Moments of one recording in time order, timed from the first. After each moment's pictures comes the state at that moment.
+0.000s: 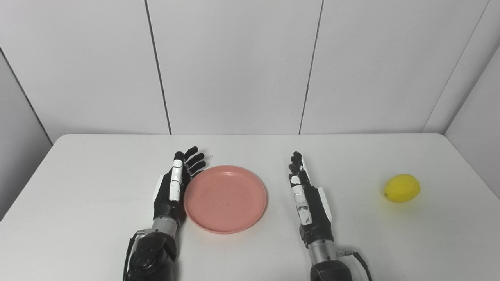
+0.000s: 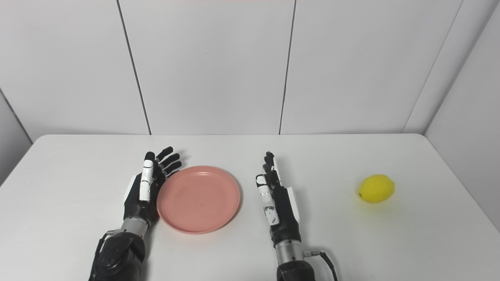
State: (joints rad) left arm -0.39 -0.04 0.03 0.32 -0.17 0.00 -0.07; right arm -0.19 0.12 0.08 0.08 -0.08 -0.15 -0.05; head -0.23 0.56
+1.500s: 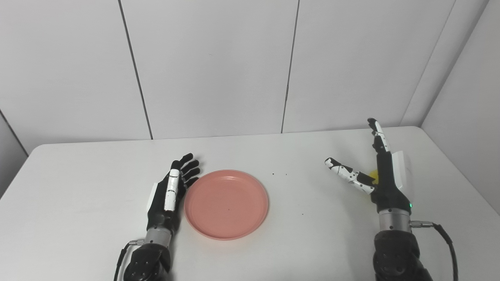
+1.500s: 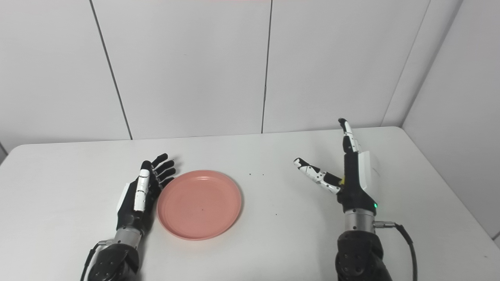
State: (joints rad) left arm -0.36 -0.04 0.01 0.33 -0.10 -0.04 -0.07; right arm -0.22 -0.14 -0.10 -0.18 -0.59 0.15 -0.21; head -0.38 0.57
